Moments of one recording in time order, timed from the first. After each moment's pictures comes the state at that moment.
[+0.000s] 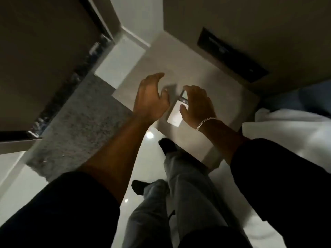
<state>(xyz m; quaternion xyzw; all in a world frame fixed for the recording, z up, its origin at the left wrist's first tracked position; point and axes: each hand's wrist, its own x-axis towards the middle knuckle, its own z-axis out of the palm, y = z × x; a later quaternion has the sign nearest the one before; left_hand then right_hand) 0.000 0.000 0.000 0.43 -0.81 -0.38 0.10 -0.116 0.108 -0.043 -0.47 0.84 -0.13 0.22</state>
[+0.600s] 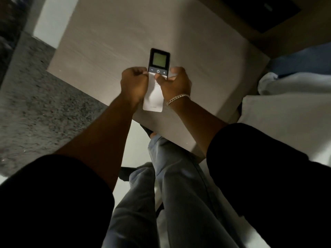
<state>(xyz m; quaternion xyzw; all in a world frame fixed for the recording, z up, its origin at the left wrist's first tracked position) -0.052 0.002 -0.165 0.60 -0.53 -0.60 0.03 -0.125 0.081 -0.174 -0.01 0.88 -0.34 0.35</state>
